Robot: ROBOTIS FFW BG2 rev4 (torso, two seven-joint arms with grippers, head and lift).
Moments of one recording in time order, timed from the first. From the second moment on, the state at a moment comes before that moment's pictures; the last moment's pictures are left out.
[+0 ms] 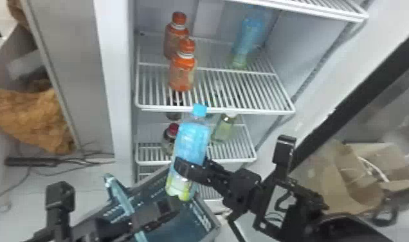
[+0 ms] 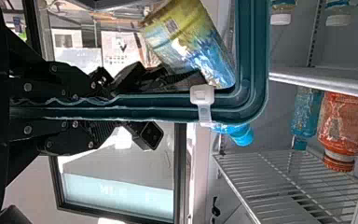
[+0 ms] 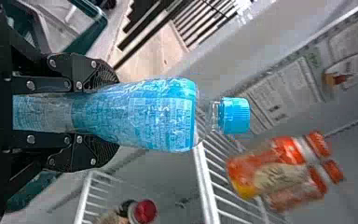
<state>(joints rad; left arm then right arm) 0.38 0.09 0.03 -1.81 1.28 1.26 -0.67 0.53 -0.13 -0.13 -2.31 -0.43 0.83 0.64</state>
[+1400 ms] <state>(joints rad) 0.38 0.09 0.03 -1.80 1.29 1.25 -0.67 0.55 -0.16 -0.10 -2.32 -0.43 0.95 0.69</state>
